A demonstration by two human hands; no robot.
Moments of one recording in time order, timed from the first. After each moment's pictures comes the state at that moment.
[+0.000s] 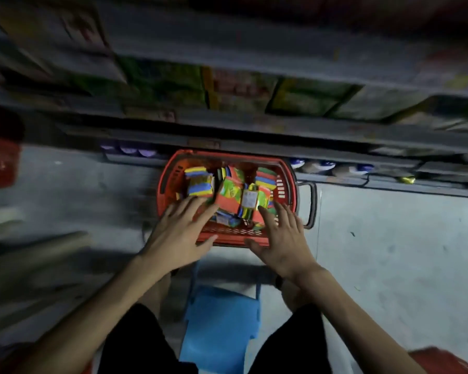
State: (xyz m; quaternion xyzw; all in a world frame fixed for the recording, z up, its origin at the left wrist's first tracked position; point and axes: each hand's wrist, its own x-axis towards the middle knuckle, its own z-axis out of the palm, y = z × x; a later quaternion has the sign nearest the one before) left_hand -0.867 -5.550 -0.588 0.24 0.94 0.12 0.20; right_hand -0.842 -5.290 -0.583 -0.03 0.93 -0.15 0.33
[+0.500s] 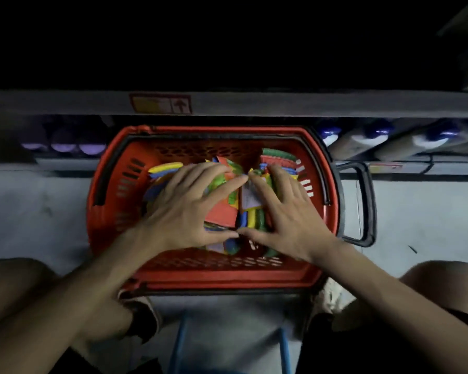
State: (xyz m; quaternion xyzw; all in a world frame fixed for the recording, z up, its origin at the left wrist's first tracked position) left_hand -0.913 -5.498 -0.852 0.38 0.91 0.16 0.05; right_hand -0.866 -5.255 -0.867 -0.15 0.96 -0.19 0.14
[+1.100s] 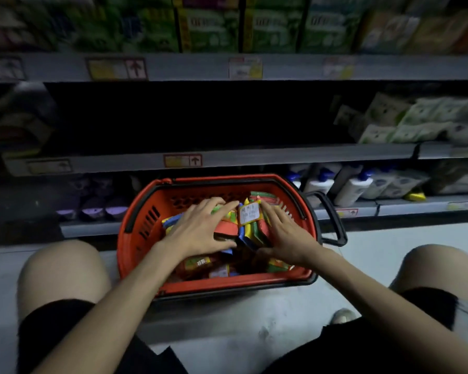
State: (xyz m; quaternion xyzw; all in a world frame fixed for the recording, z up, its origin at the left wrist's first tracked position) left_hand -0.866 -5.511 -0.862 0.35 0.93 0.10 0.04; right_hand -0.807 -5.255 -0.873 -0.08 0.98 -0.16 0.11
